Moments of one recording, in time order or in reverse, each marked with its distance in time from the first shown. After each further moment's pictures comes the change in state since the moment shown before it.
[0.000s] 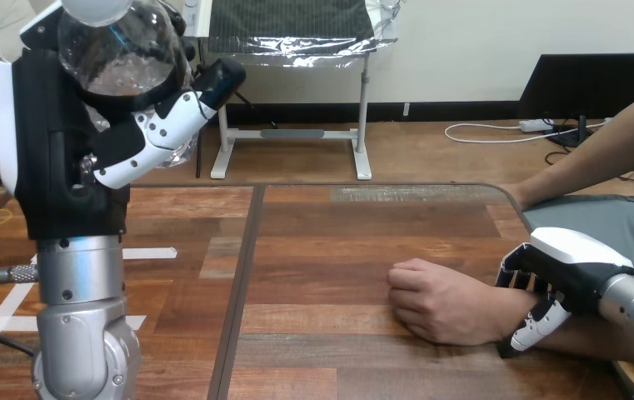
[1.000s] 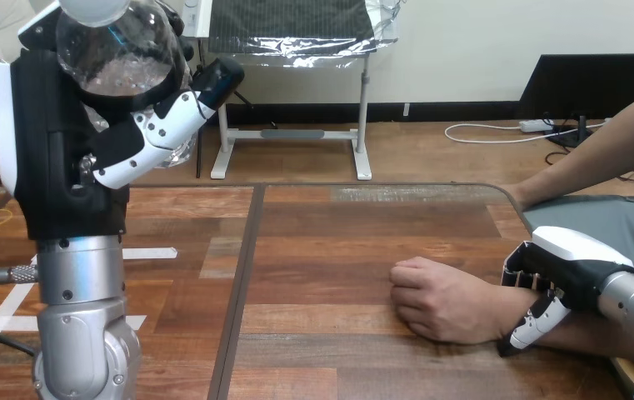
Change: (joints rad) left arm -0.001 0.000 0.000 0.007 -0.001 -0.003 0.003; right arm -0.029 0.014 0.003 0.047 0.020 0.010 0.012
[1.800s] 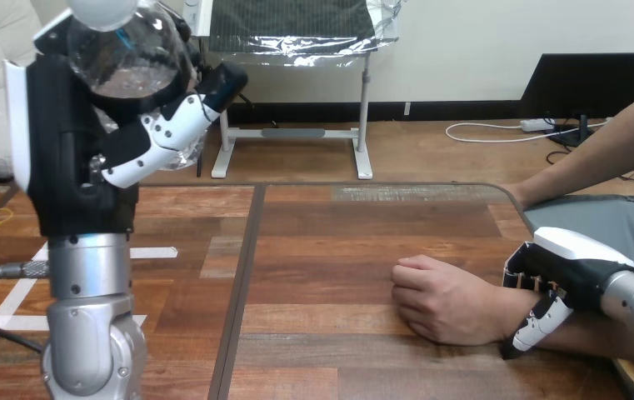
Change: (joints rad) left arm -0.025 -0.001 -0.004 0.073 -0.030 -0.017 -0.026; right arm 0.019 -0.020 -0.020 -0.060 0.059 0.011 0.049
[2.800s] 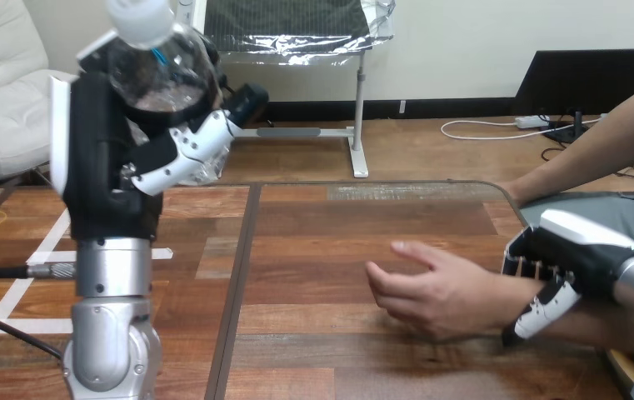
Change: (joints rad) left arm -0.008 -0.013 -0.019 0.102 0.011 0.001 -0.027; right arm 0.064 -0.053 -0.073 -0.217 0.098 0.054 0.103
